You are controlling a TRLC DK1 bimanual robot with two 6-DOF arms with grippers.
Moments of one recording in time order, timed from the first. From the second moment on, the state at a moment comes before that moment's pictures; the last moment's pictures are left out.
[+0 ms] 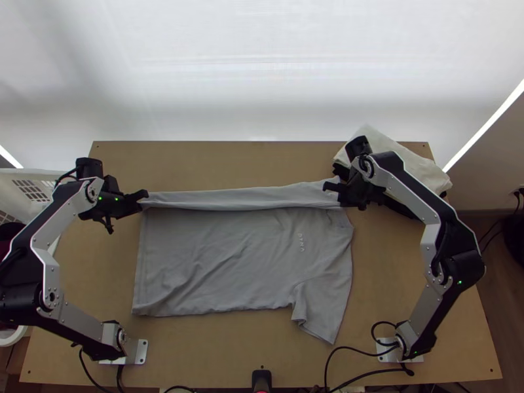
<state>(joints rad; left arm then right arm) 0.21 1.66 1.16 -0.63 0.25 -0.23 0.27 1.90 1.52 -0.95 -0.04 0.49</state>
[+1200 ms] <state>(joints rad) 0.28 1.39 1.10 -0.73 0.35 -0.18 0.50 1.20 0.96 -1.11 -0.07 0.60</state>
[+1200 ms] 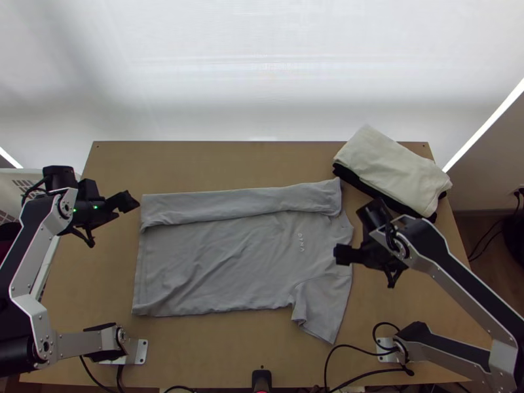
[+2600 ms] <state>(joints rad) 0.27 1.29 1.15 -0.82 0.36 -0.18 0.62 1.22 0.61 -0.93 -0.23 0.63</state>
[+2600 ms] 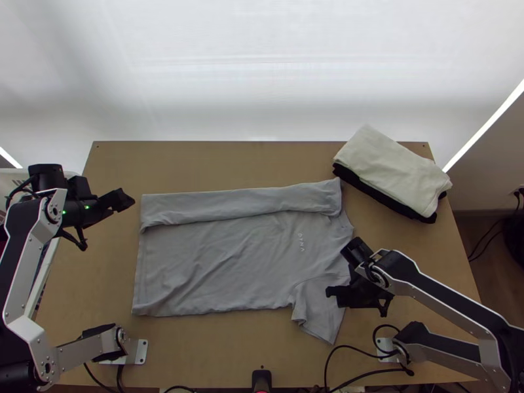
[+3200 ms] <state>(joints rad) 0.22 1.29 1.15 -1.20 0.24 0.29 0.69 1.25 0.63 -0.88 -0.23 0.62</state>
